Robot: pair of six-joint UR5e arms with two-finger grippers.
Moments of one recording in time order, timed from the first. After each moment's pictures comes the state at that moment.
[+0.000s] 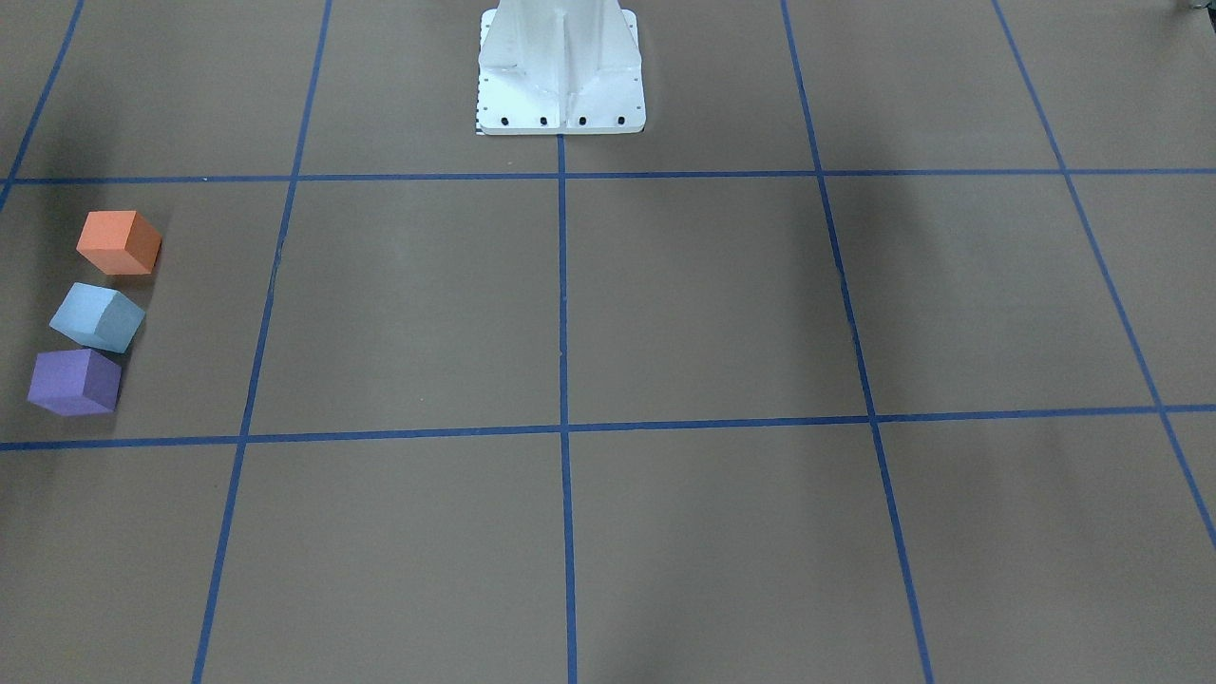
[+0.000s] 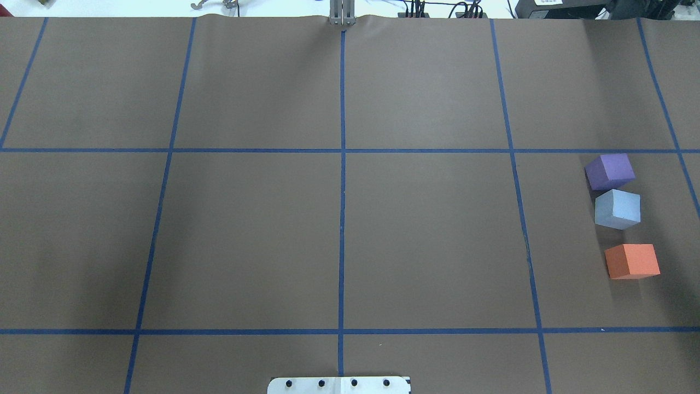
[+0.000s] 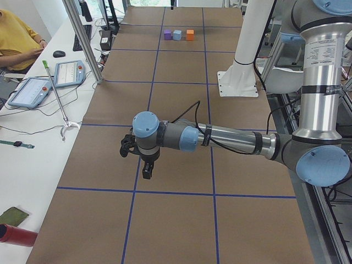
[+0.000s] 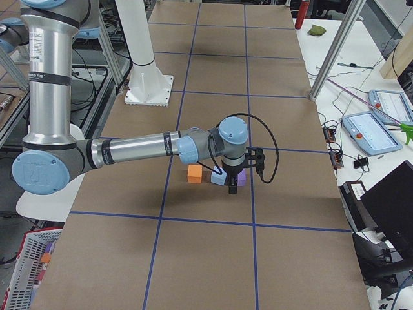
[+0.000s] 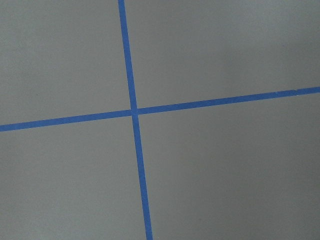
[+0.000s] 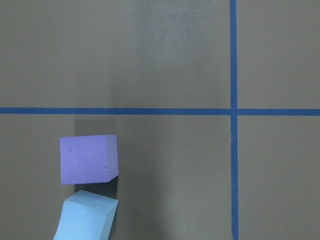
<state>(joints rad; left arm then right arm) -1.51 -1.54 -1.73 -1.59 -2.40 -0.03 1.42 -1.65 1.81 -1.46 2.34 0.30</state>
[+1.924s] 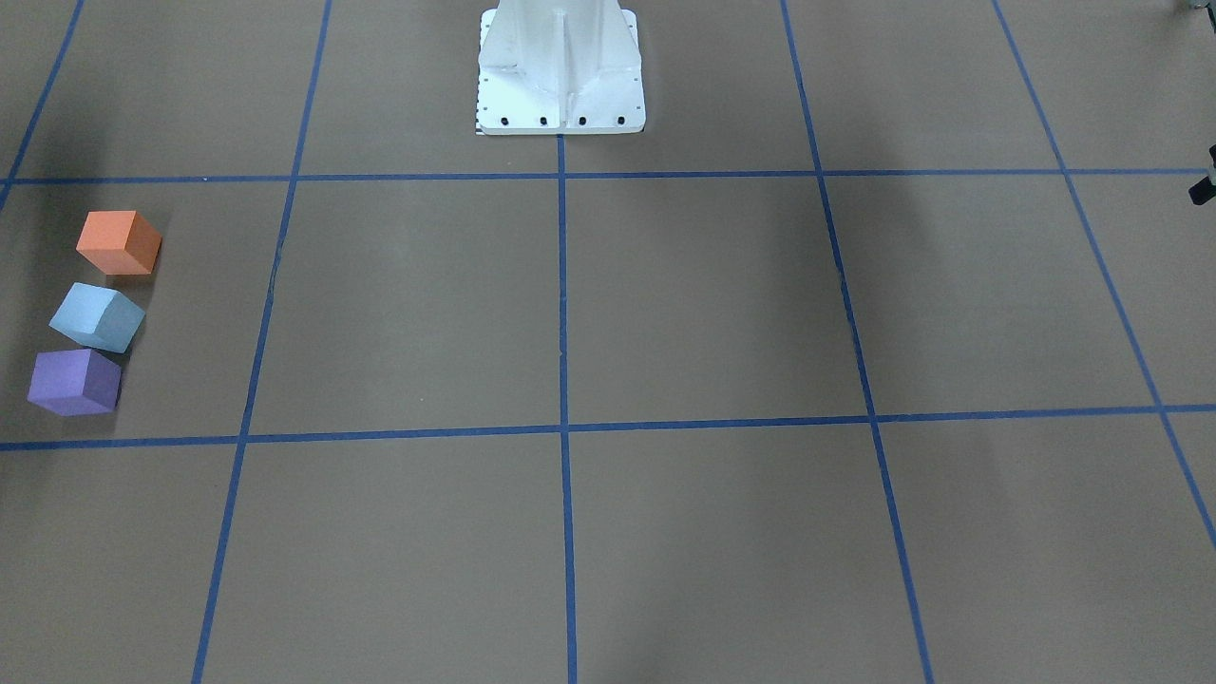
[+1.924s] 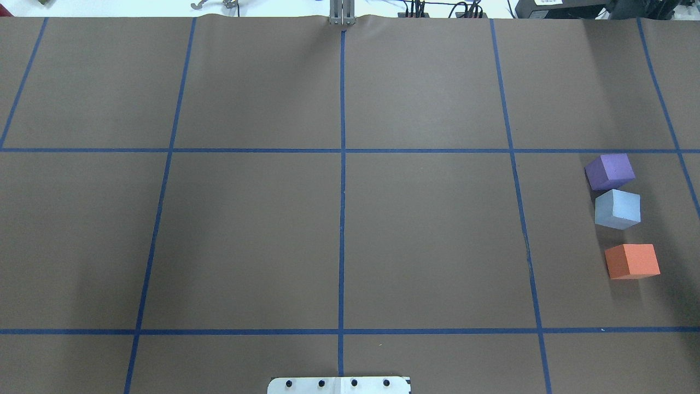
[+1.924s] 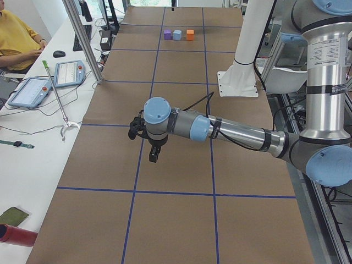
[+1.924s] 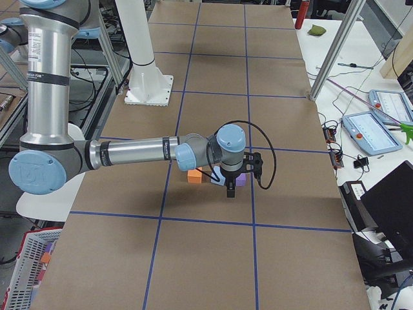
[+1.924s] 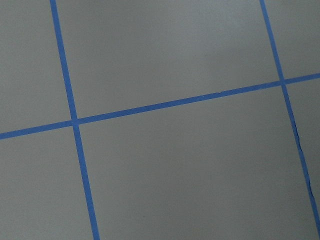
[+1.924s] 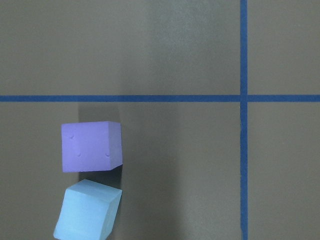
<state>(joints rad) -1.51 -1.48 -1.88 -1.59 -2.50 -0.02 1.43 -1.66 1.78 -1.40 2.38 0.30</state>
